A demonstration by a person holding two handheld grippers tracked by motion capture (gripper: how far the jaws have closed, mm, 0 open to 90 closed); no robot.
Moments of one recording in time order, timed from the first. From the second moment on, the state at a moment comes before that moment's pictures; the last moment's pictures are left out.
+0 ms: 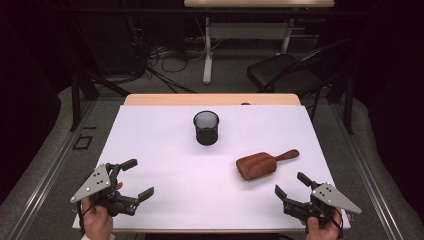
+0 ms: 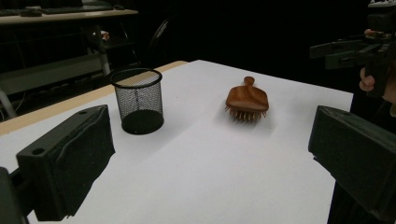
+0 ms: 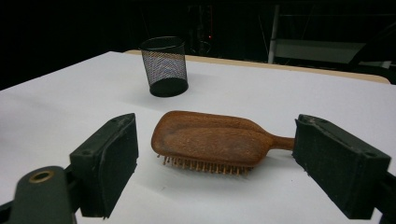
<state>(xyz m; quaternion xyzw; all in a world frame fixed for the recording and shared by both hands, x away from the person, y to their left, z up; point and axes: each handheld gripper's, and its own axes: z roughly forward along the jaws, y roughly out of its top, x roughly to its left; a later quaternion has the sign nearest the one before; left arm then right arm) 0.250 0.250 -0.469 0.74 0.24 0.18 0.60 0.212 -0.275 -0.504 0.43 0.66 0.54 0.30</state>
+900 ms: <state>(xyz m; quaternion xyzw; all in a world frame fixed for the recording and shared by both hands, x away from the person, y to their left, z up) 0.247 0.250 -0.477 0.75 0.25 0.18 0.59 0.236 -0.277 -0.505 0.47 0.69 0.48 0.26</state>
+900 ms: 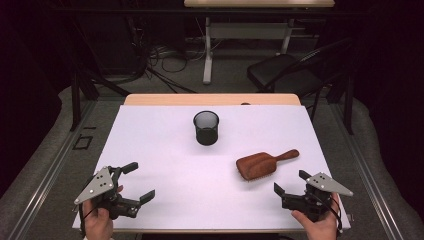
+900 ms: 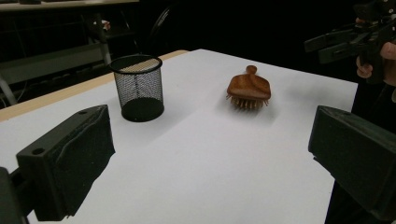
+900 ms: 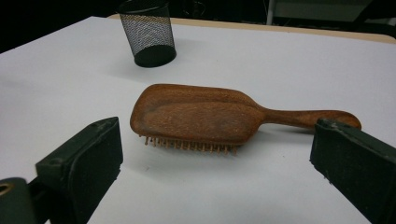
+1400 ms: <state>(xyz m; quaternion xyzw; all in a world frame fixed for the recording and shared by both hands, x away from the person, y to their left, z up) 0.247 0.250 -0.477 0.75 0.25 0.18 0.59 0.240 -0.281 -0.505 0.48 0.69 0.47 0.27</state>
